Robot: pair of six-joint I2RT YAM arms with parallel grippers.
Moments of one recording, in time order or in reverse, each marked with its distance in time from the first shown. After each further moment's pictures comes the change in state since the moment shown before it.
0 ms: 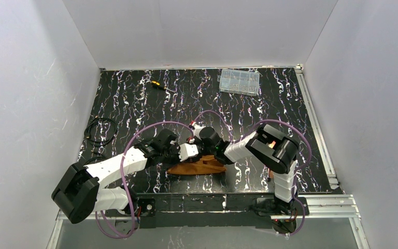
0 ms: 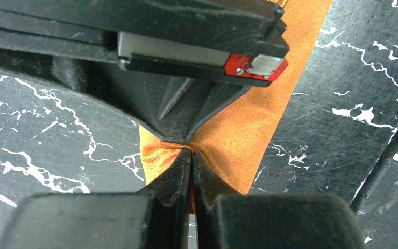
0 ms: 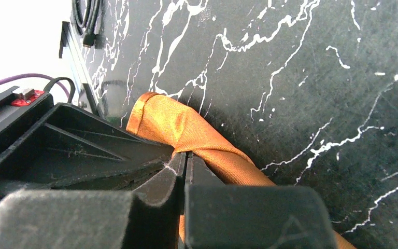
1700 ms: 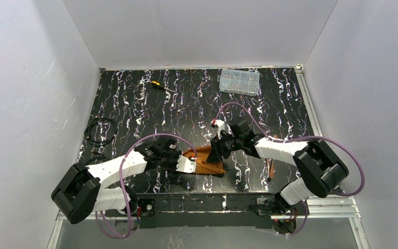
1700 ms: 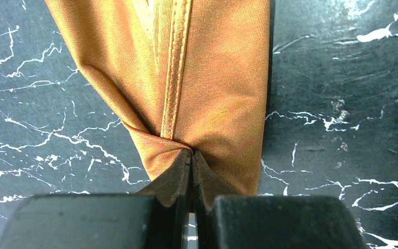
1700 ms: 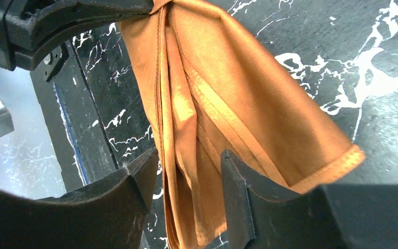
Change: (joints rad) left arm -0.004 0.003 -0.065 0.044 0.003 0.492; right arm -0.269 -0.431 -0.154 -0.558 -0.269 -0.609
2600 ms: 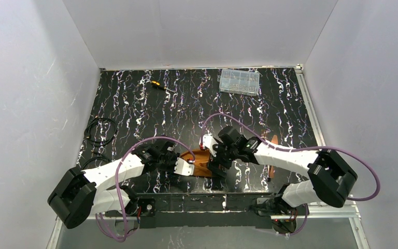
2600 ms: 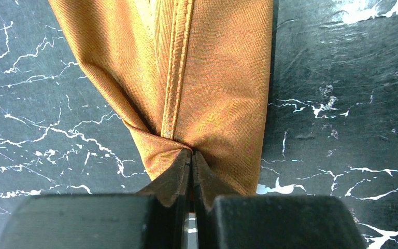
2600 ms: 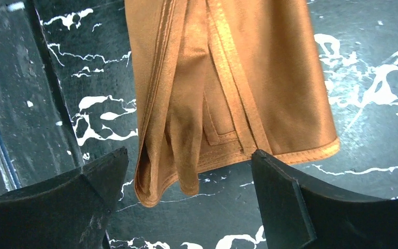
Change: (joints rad) left arm 0.000 -0.060 -0.038 -0.020 -0.009 0.035; right arm 0.212 -0.152 0.076 -0.405 0.295 -0.519
